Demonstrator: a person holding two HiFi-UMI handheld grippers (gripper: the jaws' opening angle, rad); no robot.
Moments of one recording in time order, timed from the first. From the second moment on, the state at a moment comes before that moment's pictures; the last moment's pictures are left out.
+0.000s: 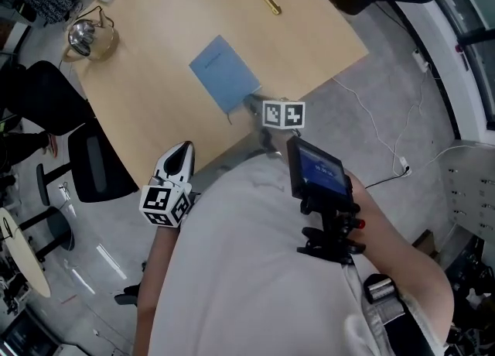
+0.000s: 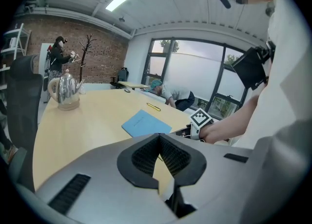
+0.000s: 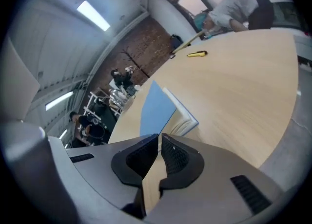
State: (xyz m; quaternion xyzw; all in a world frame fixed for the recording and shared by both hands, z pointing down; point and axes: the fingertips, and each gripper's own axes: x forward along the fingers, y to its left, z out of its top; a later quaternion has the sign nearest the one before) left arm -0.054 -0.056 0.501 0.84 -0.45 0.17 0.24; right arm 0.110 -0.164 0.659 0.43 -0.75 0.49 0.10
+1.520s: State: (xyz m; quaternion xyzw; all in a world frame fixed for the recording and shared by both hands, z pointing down) left arm -0.060 -0.074 0.515 0.80 -0.50 0.16 0.28; right arm 0.097 -0.202 0.676 0.29 -0.86 0.12 0.41
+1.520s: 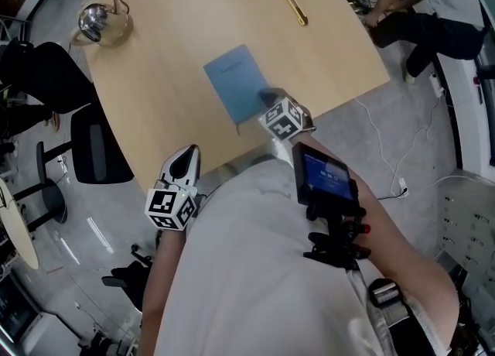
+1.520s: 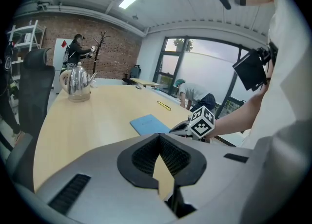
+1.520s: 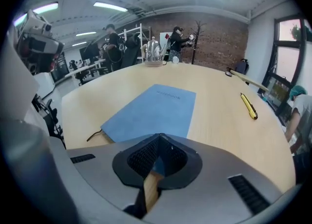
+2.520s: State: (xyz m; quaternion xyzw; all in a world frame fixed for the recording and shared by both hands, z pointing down) left arm -0.053 -0.081 0.516 0.83 -0.47 0.16 0.26; right arm 0.079 -0.205 0.645 0.32 -0.87 0.17 0.32
